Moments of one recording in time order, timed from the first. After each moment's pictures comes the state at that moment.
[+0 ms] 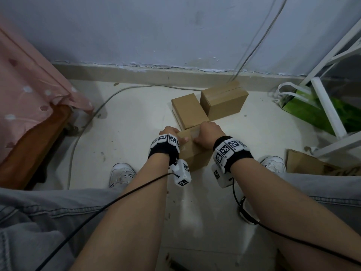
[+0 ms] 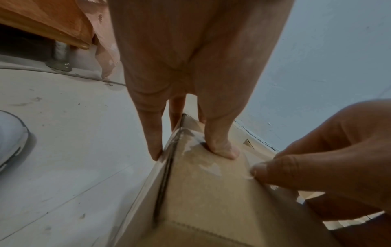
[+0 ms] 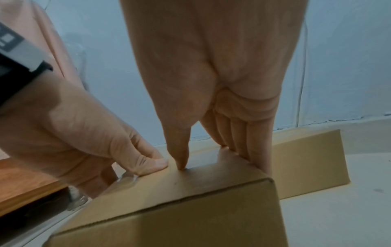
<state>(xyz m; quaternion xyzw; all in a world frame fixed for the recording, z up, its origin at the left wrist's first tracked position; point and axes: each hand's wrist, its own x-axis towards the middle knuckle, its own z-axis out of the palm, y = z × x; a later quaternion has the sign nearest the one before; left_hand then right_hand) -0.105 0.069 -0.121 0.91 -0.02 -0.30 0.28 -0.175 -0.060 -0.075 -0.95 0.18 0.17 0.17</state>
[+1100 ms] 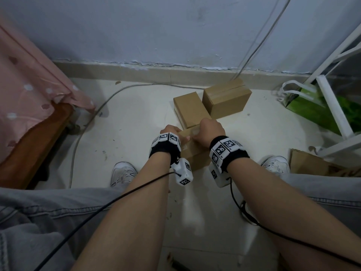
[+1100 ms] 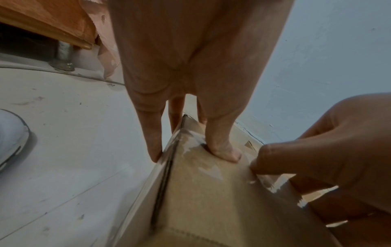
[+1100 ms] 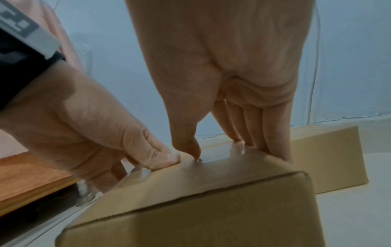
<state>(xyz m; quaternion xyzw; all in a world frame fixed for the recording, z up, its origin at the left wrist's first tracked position) -0.105 0.071 -0.117 0.90 -0.01 -0.31 0.30 -0.171 -0.052 -0.076 -0.95 0.22 0.13 0.19</state>
